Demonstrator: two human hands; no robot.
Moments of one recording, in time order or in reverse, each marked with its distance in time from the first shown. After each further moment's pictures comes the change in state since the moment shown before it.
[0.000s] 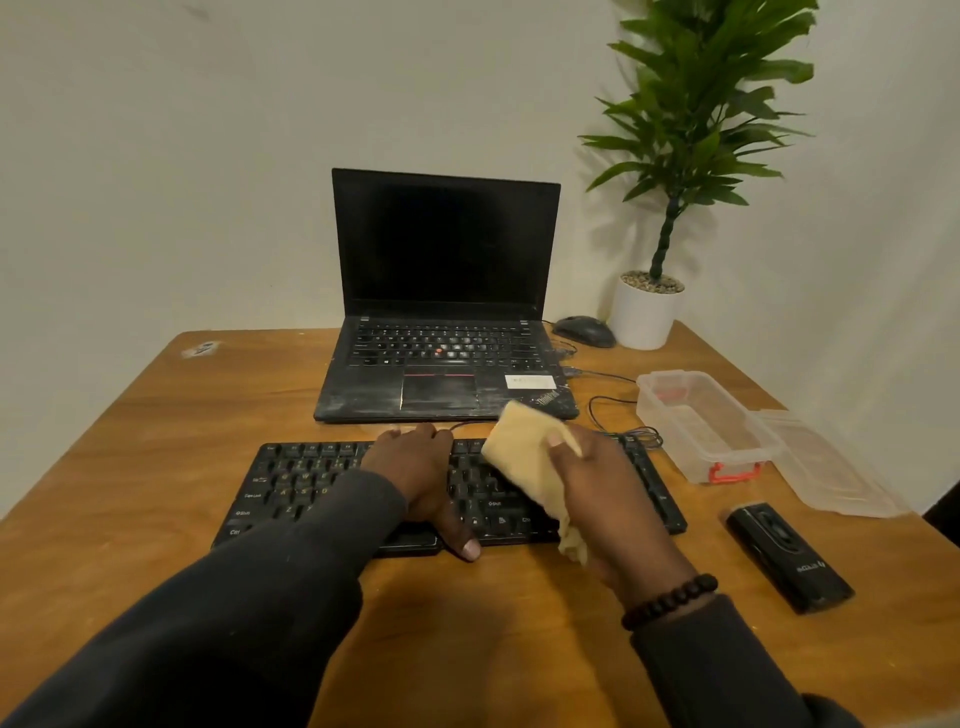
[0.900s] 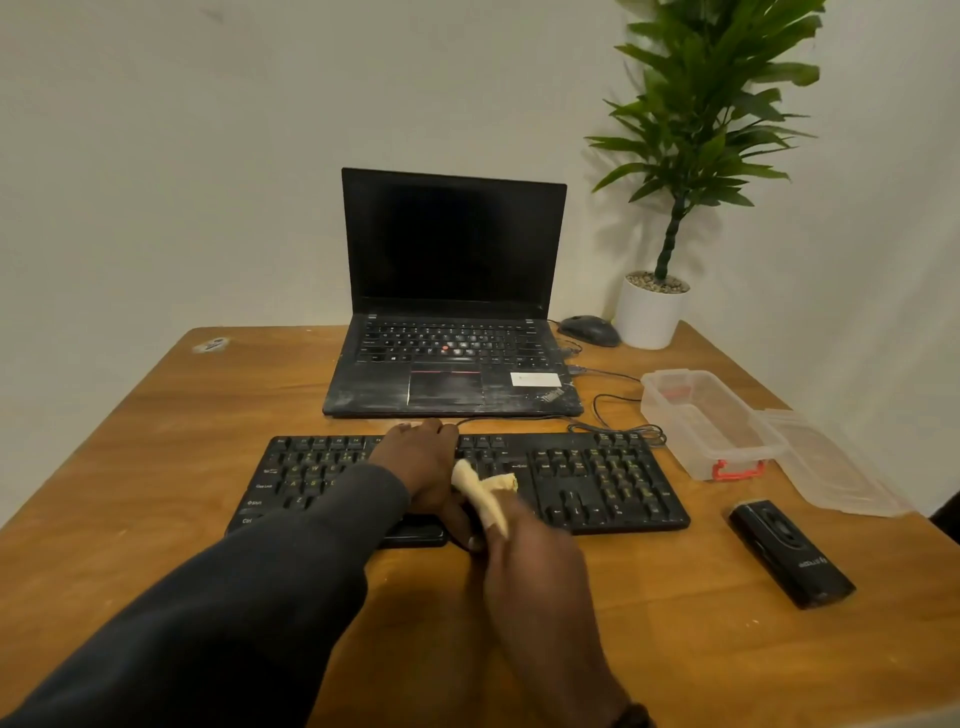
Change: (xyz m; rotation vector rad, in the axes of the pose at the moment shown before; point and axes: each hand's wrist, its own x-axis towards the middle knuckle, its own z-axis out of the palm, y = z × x) left_hand 0.002 -0.003 0.004 -0.002 0.051 0.037; right_hand -0.060 0.014 0.053 -0.420 0.000 -0.150
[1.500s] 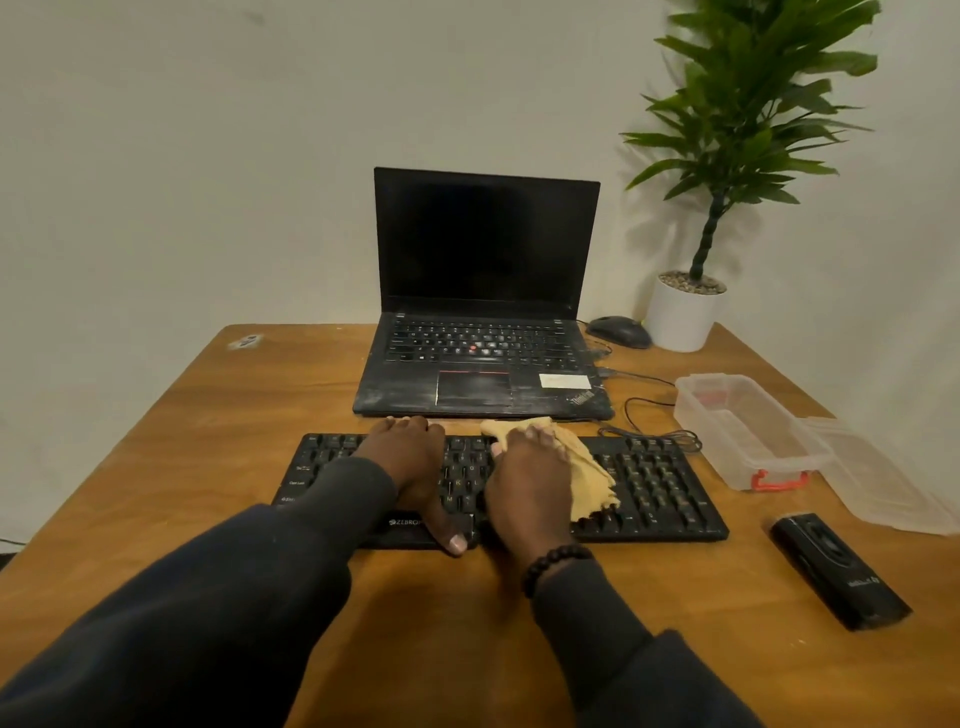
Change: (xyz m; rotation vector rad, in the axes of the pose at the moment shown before) left_hand -0.016 -0.029 -0.011 0.093 -0.101 -0.095; right_hand 0.094 -0.005 0.043 -0.296 0.049 -0.006
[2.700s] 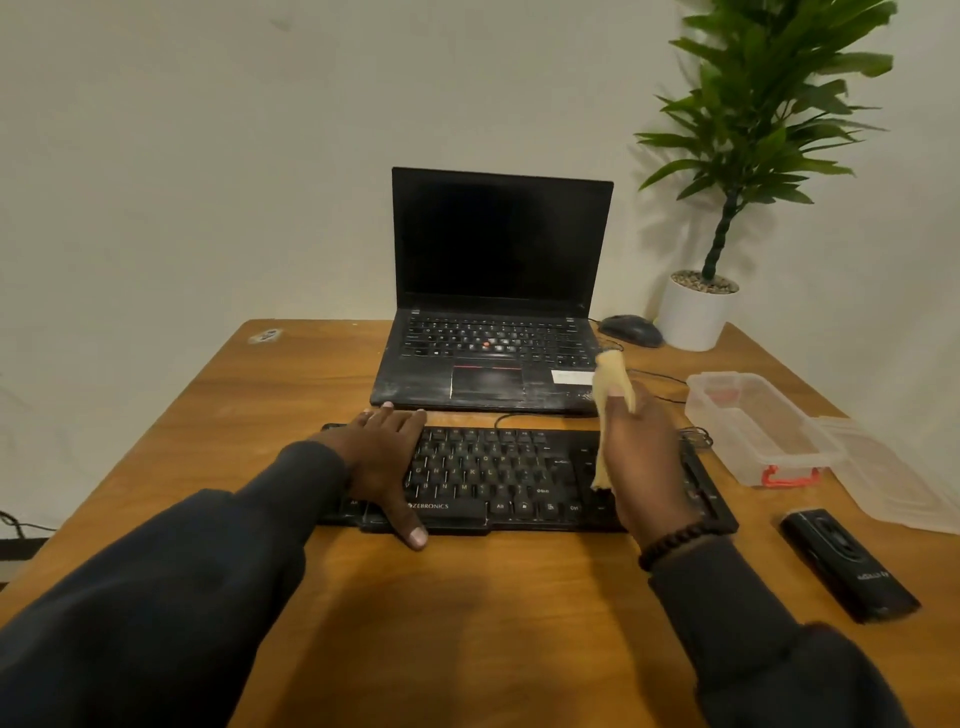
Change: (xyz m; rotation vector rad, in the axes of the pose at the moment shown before) left_hand -0.014 -0.052 0.011 -0.090 -0.084 0.040; right_hand -0.001 0.035 -0.074 0.804 0.165 0.280
